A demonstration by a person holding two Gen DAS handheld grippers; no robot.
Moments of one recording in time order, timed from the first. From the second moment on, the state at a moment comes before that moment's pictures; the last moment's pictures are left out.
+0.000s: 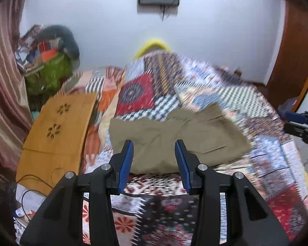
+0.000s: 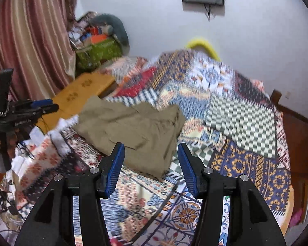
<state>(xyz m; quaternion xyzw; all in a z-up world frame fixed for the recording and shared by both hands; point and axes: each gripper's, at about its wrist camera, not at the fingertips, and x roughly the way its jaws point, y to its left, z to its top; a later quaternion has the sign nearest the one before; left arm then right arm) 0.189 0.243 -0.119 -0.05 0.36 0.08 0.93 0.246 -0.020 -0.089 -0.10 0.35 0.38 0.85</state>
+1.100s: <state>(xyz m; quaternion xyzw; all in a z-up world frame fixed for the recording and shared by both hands) -0.019 0.094 0.020 -0.03 0.11 0.08 0.99 0.074 -0.096 0.024 0.00 0.11 0.42 0.90</state>
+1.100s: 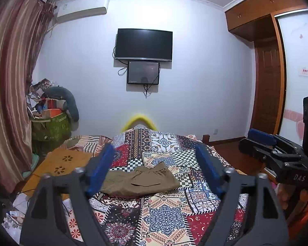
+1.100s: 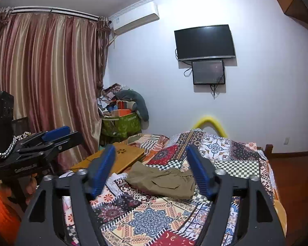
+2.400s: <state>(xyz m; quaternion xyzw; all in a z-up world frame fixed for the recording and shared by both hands) -0.027 0.088 0.010 -0.03 0.10 0.10 0.99 0.059 -0.102 0.032 0.01 0.10 0.40 0.91</state>
